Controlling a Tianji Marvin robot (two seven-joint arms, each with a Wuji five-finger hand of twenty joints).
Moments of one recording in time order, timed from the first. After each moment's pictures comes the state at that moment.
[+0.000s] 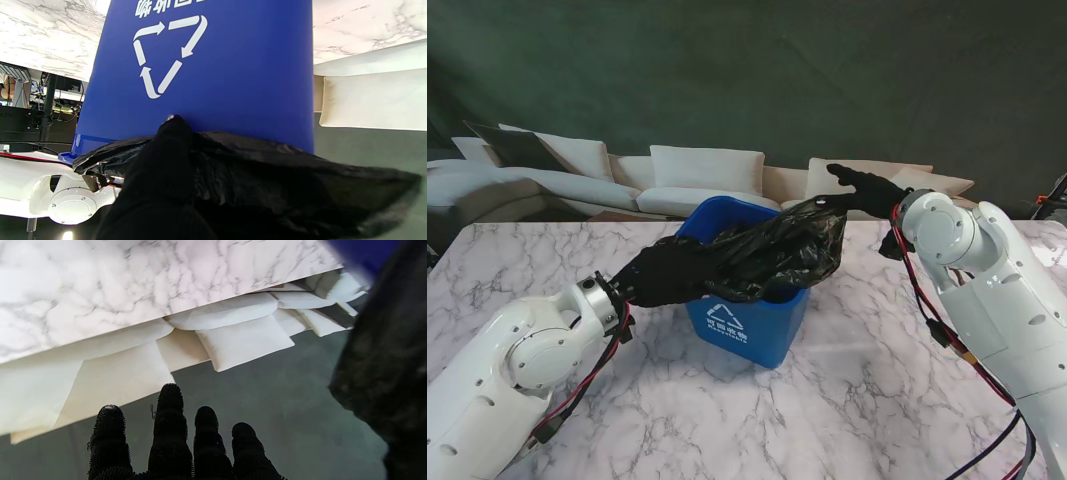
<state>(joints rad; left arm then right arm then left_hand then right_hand) 1.46 -1.03 -1.27 -1.76 0.86 -0.47 -0.20 -1.04 -1.06 1.20 -1.42 -0.51 0.17 0.45 1.21 -0.24 0.12 0.00 0.60 -0.02 0.77 0.67 0.80 0.10 0.35 1.07 0.75 0.14 0.76 0.93 0.38 0.11 1.13 0.60 0.02 -0.39 0.67 -0.07 0.16 0.09 -0.02 0.19 0.26 0.11 0.25 0.22 0.46 0.14 0.15 0.41 -0.01 0.43 0.54 0.62</state>
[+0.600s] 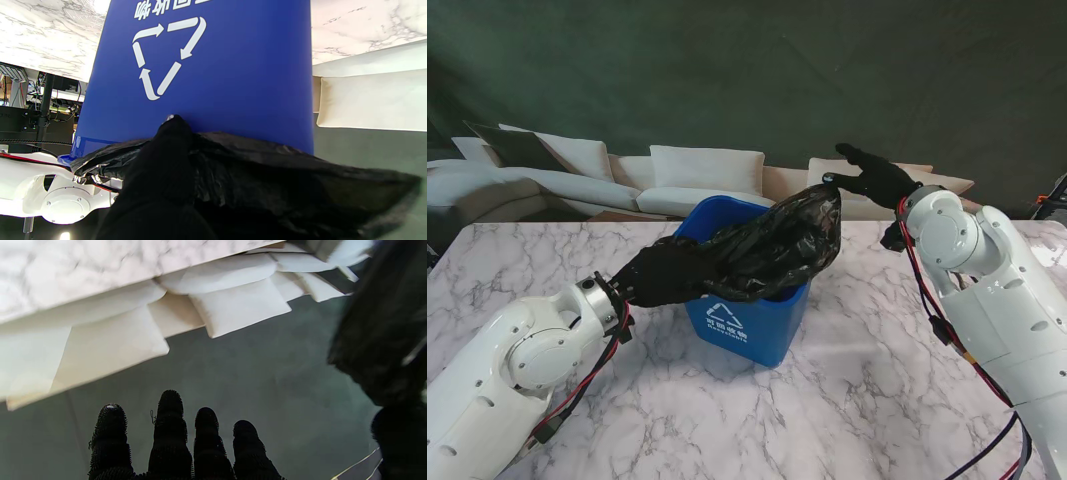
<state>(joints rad) 1.46 -1.03 -1.27 -1.76 0.87 -0.47 -0.20 -1.07 -1.07 1.23 -1.44 -0.52 0.13 0.31 1.21 -0.24 0.12 0.00 0.60 -0.02 0.77 0.67 0.80 0.10 0.36 1.07 0.75 0.14 0.76 0.93 0.38 0.11 1.13 0.60 0.00 -0.25 0.58 -0.09 0.16 0.08 -0.01 0.34 0.22 0.11 0.31 0.19 0.40 0.14 0.12 0.36 -0.03 0.42 0.60 0.59</state>
